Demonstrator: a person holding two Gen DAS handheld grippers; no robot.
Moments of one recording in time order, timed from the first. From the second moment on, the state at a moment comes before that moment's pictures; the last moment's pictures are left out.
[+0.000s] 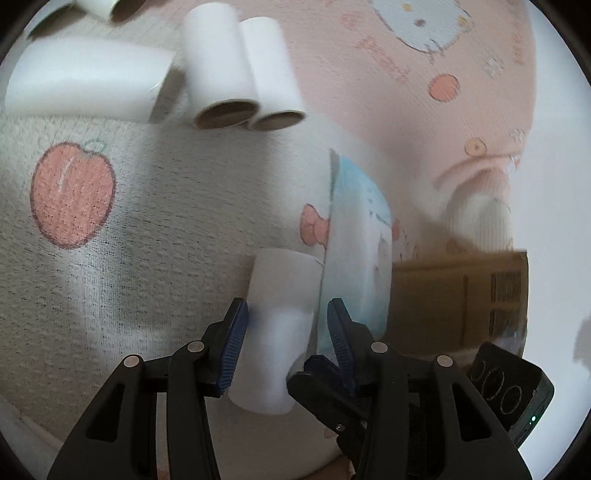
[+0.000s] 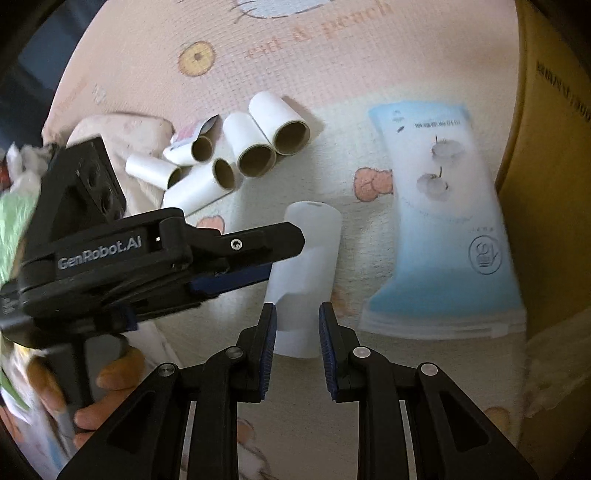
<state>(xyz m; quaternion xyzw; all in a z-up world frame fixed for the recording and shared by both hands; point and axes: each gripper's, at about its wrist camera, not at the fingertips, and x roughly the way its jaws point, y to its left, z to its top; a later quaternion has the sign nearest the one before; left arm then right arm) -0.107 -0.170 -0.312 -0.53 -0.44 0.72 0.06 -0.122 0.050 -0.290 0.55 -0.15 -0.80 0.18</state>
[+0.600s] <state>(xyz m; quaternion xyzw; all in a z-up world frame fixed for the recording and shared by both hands) -0.125 -0.149 -0.317 -0.55 -0.42 0.72 0.09 -0.138 0.033 -0.313 0.60 -0.13 -0.78 0.13</state>
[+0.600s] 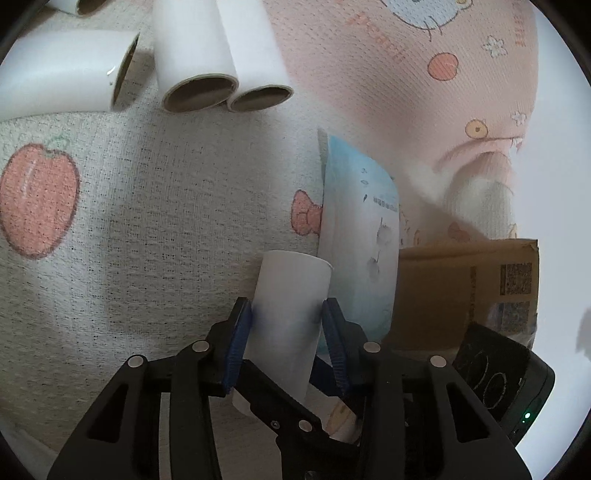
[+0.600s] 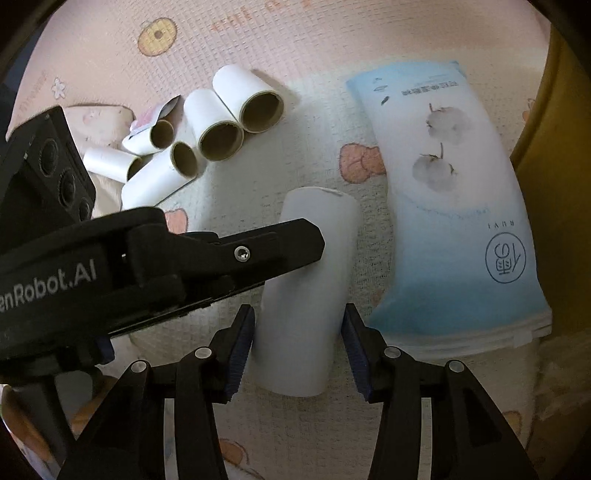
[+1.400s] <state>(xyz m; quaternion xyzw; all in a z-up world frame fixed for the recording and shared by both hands) -0.105 -0.112 -0.268 -0.52 -0.29 0.80 0.11 -0.108 0.040 -0.272 0.55 -0.10 -0.81 0.16</state>
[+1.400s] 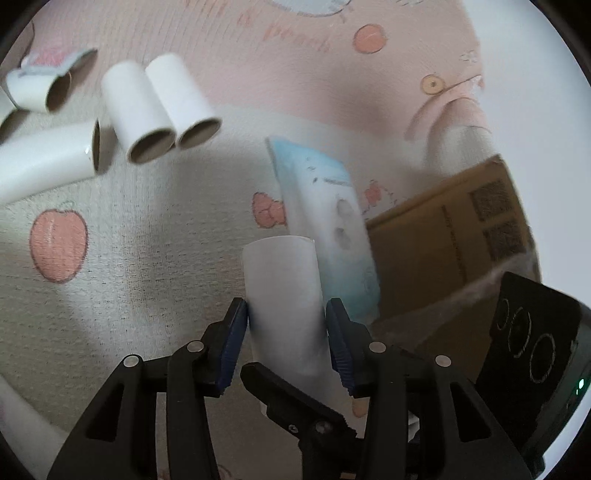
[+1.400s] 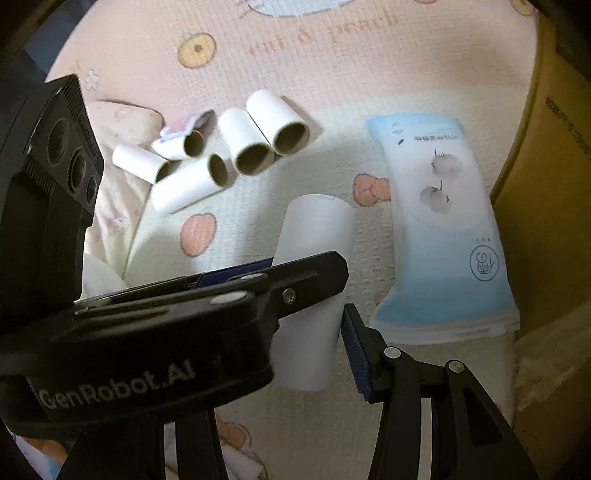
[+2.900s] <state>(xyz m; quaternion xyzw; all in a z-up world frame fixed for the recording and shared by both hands) -0.081 -0.003 -0.065 -0.37 -0.13 0.91 0.15 -0.033 0.114 -0.085 0.32 -0.06 -0.93 0.17</state>
